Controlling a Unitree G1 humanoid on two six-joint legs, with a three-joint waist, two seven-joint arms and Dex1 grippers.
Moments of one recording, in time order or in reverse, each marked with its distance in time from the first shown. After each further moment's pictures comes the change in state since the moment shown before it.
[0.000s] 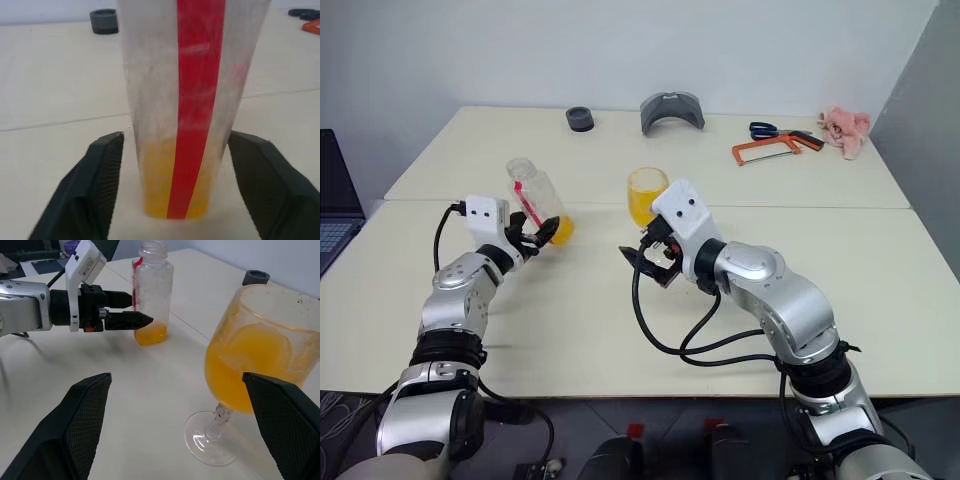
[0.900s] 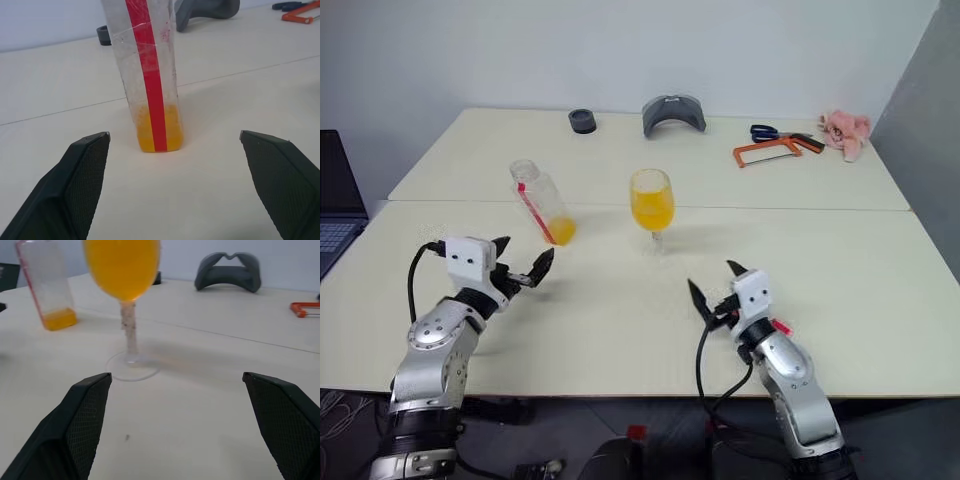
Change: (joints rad) left arm 0.440 -0.031 0.027 -0.620 -0.036 0.089 0.077; right arm 0.634 0.113 -0.125 0.242 -0.197 -0.915 -0.097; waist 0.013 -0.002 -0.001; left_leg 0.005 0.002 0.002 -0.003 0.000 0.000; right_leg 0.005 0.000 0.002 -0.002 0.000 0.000
